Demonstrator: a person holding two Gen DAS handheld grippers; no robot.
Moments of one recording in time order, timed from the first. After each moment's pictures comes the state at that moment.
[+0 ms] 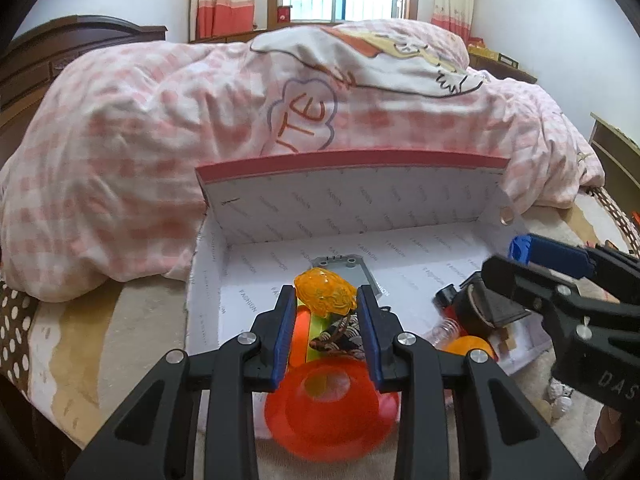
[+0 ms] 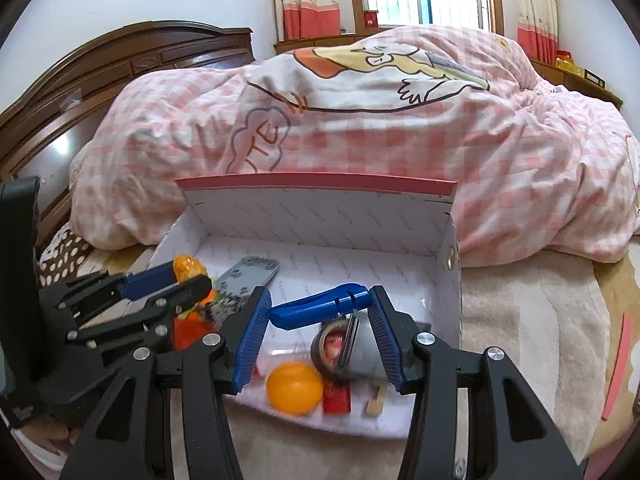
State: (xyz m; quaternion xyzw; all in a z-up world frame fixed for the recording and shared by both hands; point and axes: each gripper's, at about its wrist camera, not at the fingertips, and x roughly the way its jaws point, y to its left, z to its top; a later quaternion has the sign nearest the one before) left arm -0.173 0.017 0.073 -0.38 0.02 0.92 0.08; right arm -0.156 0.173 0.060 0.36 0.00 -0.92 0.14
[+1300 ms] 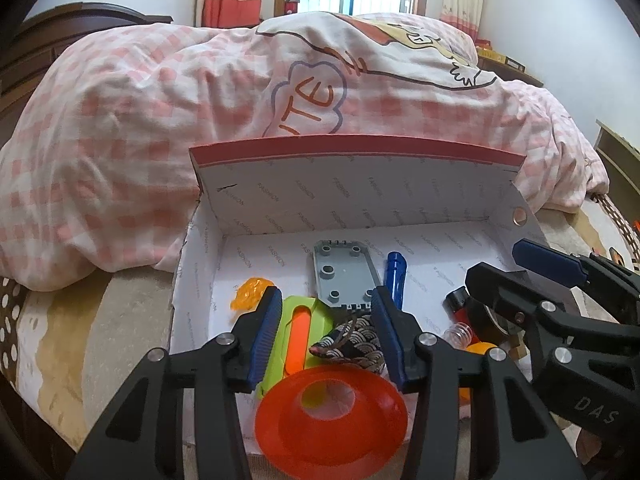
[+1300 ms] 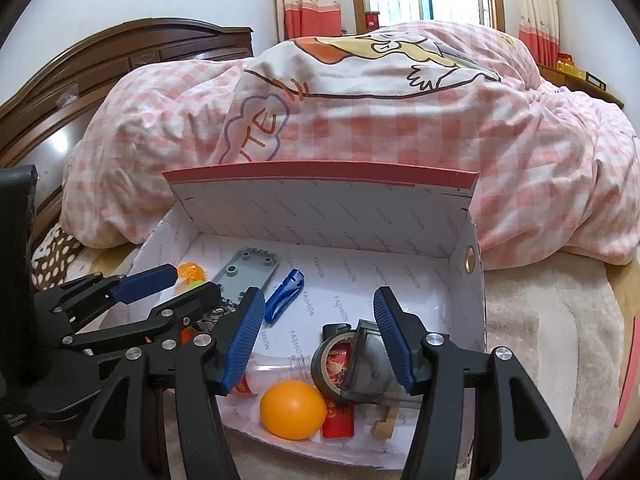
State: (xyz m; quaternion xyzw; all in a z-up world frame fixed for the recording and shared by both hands) left arm -0.180 0.017 0.060 -0.38 0.00 0.92 0.07; right arm -0.163 0.166 0.043 0.35 0.00 -0.93 0.14
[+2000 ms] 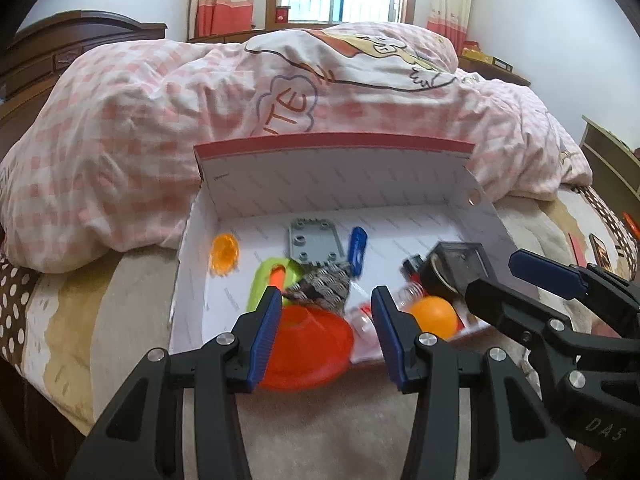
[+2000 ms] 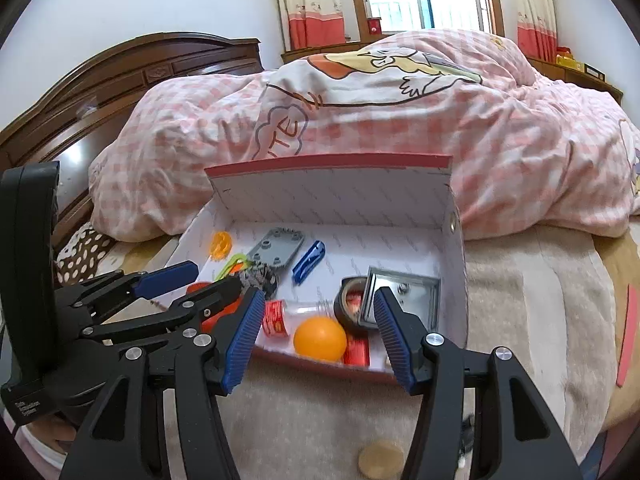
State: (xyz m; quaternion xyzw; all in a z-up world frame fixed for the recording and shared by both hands) left arm -0.126 0.029 0.076 -0.37 0.00 0.92 0.09; right arm -0.102 0.179 0.057 0.34 -0.03 -0.93 0.16
